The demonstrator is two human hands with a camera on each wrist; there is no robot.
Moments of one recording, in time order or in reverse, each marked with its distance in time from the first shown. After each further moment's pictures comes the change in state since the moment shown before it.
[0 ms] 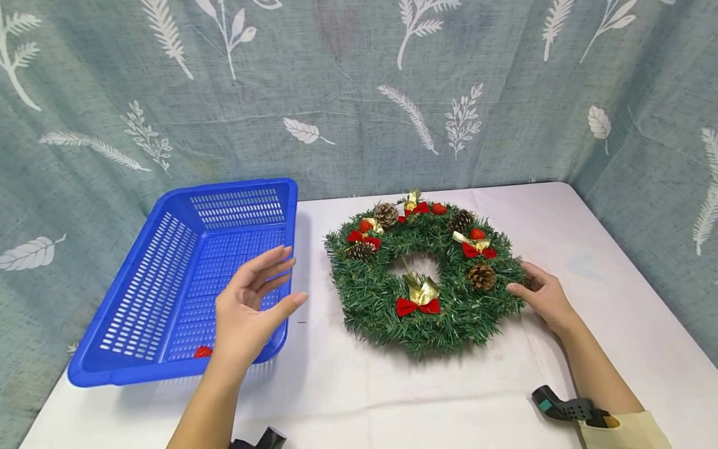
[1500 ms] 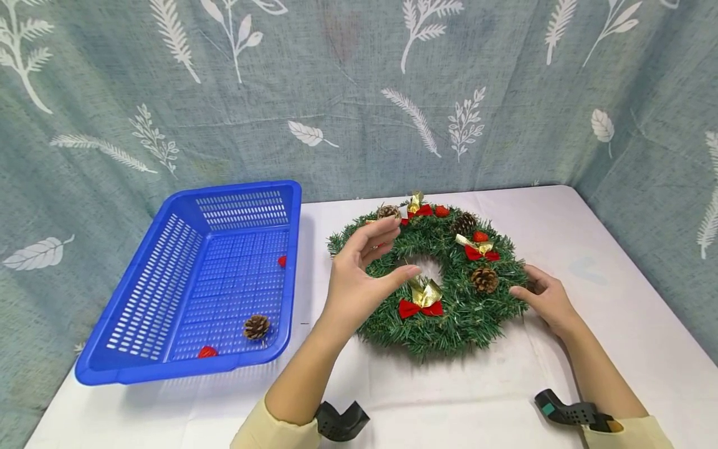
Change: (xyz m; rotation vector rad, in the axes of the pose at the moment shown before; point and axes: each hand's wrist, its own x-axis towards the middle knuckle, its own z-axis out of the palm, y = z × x) left_hand 0.039 0.003 0.113 -0.001 -0.134 -0.075; right_hand 0.000 -0.001 0.000 -0.013 -0.002 0.002
